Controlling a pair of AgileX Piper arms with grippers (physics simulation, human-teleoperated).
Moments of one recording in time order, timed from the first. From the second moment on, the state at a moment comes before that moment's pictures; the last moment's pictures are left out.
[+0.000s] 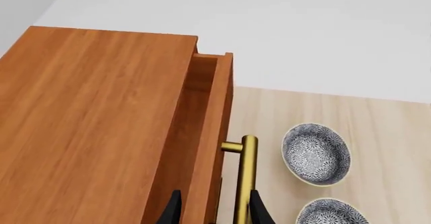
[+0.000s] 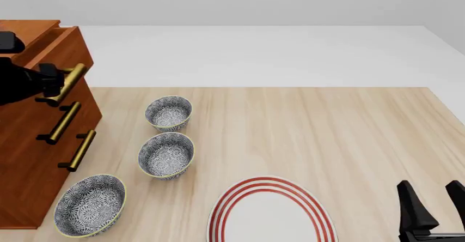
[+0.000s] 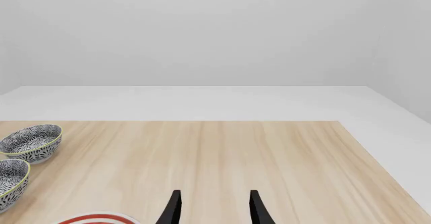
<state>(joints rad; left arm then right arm) 0.14 1.17 -1.01 0.39 -0.07 0.00 0.01 0.00 0.00 0.00</state>
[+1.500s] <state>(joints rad) -0.01 1.21 -1.10 0.57 -0.17 0.00 0.01 0.00 0.00 0.00</state>
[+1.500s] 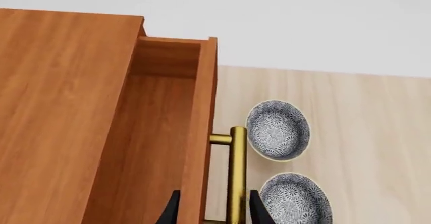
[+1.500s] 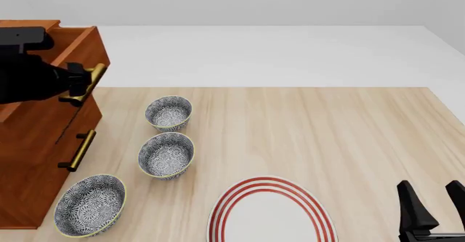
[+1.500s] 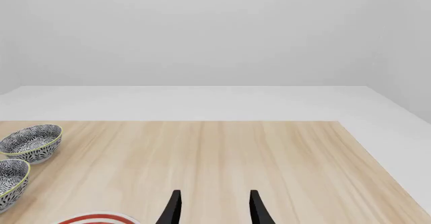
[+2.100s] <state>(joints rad) -0.02 1.25 -1.17 0.67 -0.07 0.00 0.01 0.00 0.00 0.00</state>
